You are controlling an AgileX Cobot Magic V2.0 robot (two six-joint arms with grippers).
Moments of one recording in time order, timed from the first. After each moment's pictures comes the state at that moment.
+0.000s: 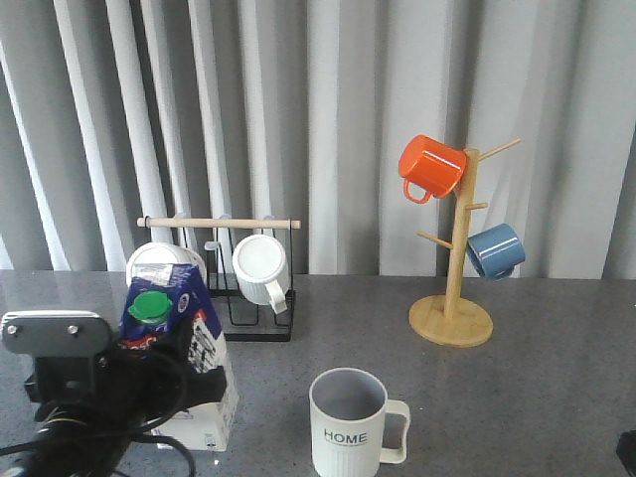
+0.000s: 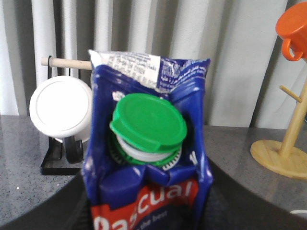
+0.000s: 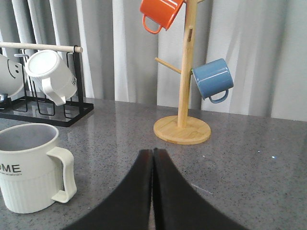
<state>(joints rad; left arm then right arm) -0.61 1.46 -0.74 -0.74 -0.75 0.44 0.05 0.81 -0.21 -0.31 -0.52 0.25</state>
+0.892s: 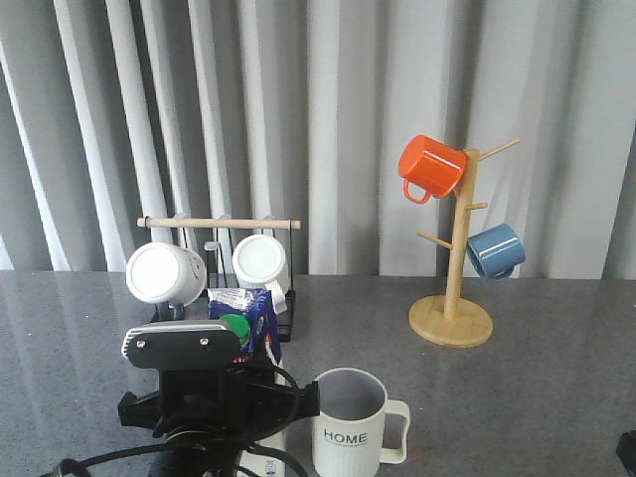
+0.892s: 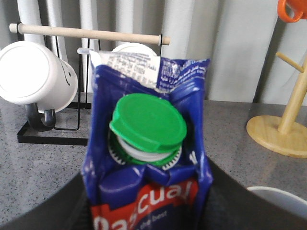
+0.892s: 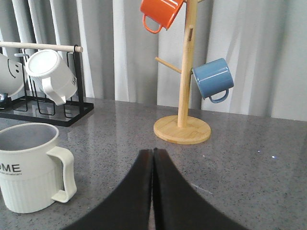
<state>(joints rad) -0.85 1.67 -0.97 -1.17 -0.90 0.74 0.05 0.81 -0.21 -0.31 -0.52 0.25</state>
